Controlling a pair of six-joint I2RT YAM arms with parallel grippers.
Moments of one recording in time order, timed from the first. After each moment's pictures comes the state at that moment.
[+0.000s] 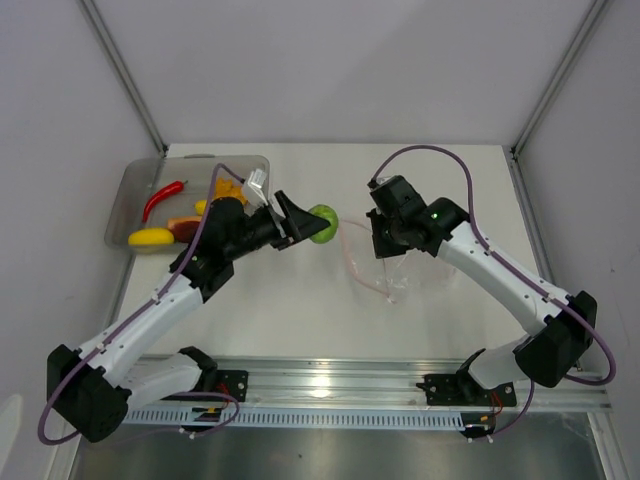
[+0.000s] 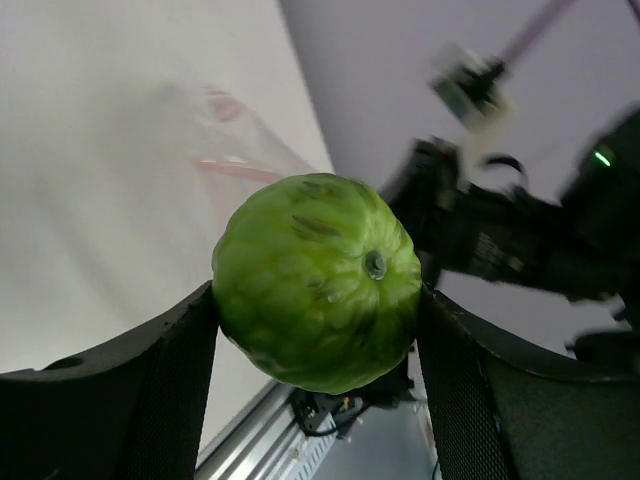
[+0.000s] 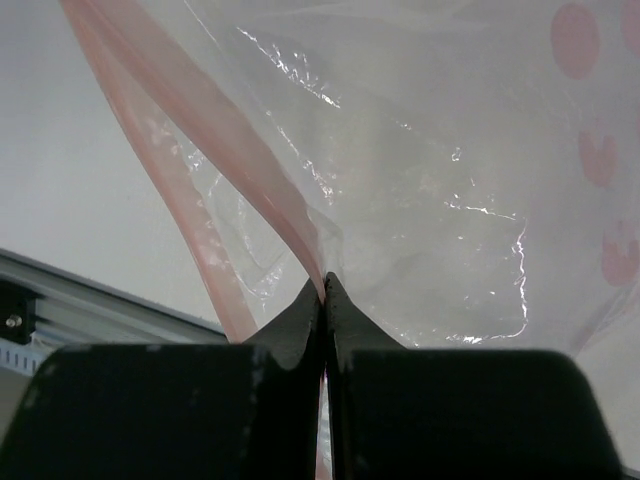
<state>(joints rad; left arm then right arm) -0.52 1.07 0.87 -0.05 0.33 -0.95 0.71 1.43 1.42 -0.95 0.13 0.42</state>
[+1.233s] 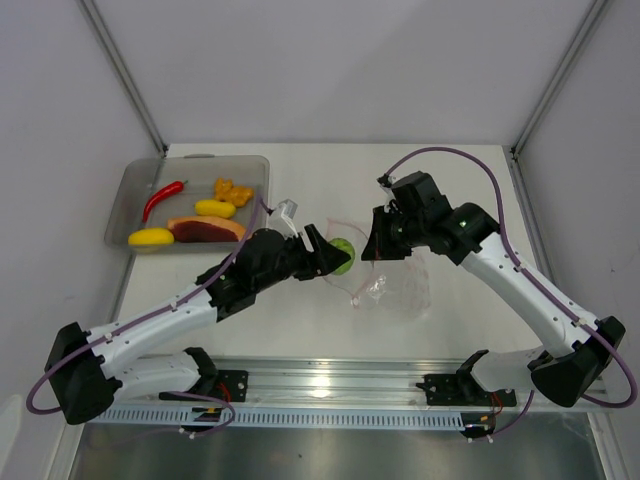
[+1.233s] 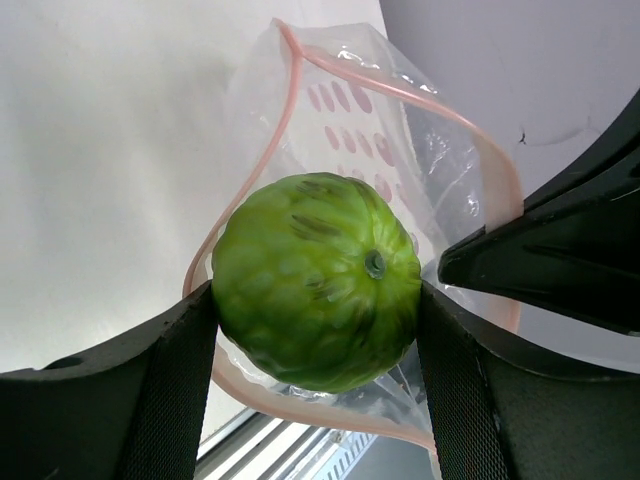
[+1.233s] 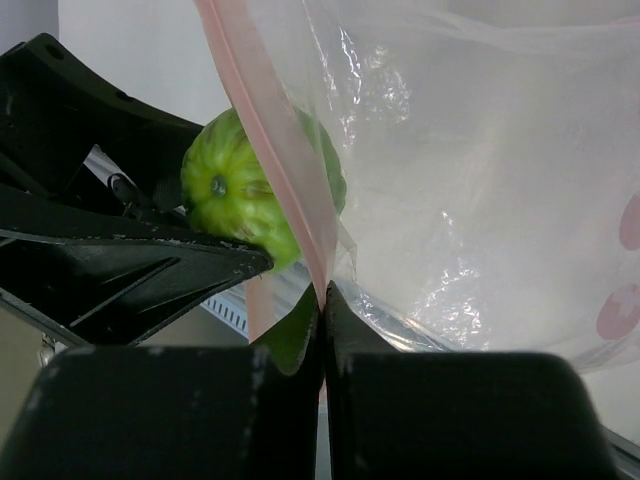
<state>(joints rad) -0.87 1.08 0.78 -0.04 -0.02 -0.94 0.69 1.31 1.42 -0.93 -0.20 0.58</state>
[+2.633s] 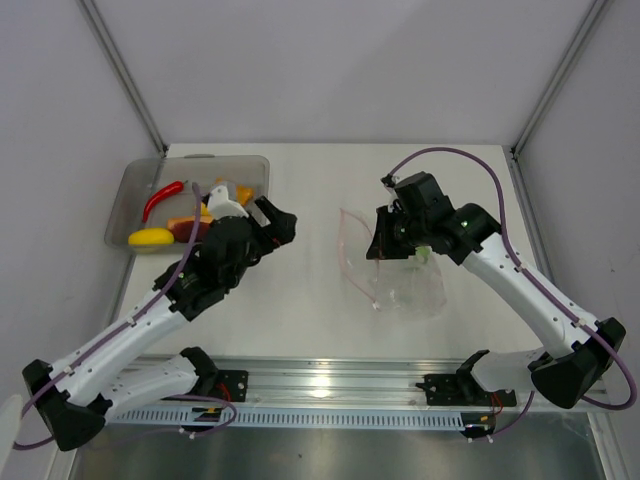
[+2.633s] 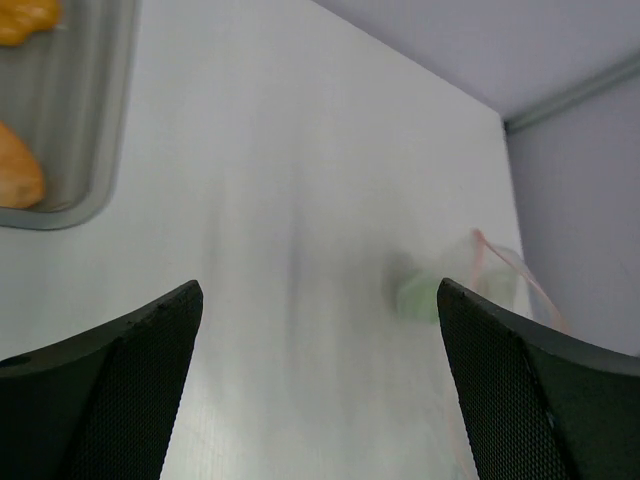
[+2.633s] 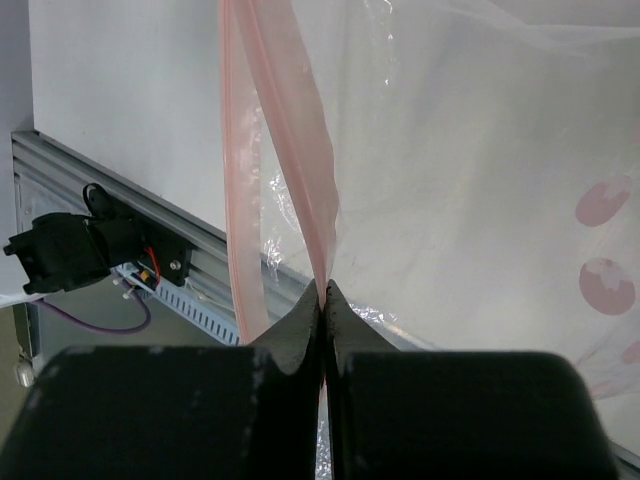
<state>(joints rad) -0.79 0.92 0.93 -0.36 -0.49 -0.83 0.67 1.30 1.40 -0.93 -0.18 0.55</state>
